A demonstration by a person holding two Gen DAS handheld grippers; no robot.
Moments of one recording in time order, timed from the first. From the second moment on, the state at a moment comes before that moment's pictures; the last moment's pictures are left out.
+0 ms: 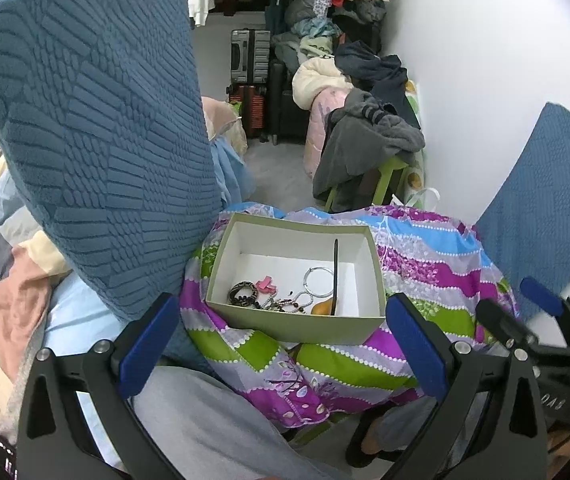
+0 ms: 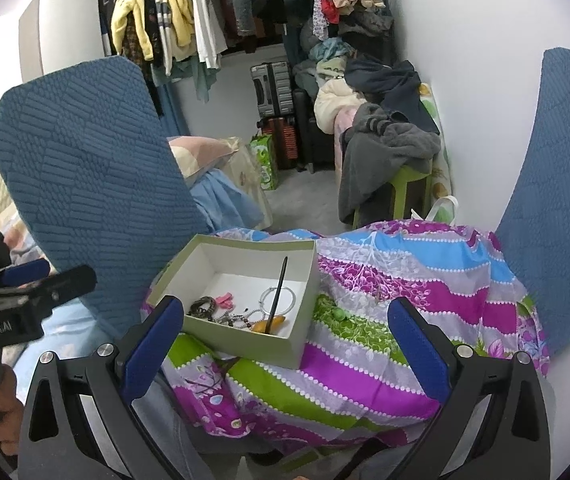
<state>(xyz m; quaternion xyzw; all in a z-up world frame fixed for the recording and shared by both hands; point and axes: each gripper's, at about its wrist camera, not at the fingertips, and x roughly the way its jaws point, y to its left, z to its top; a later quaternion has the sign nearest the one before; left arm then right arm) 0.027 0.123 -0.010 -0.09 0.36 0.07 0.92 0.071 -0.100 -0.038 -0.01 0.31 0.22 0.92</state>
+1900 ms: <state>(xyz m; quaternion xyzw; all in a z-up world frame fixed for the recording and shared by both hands) 0.022 0.124 -0.014 -0.08 0.37 0.06 0.92 0.064 -0.104 -0.038 -0.03 0.30 0.21 0.93</state>
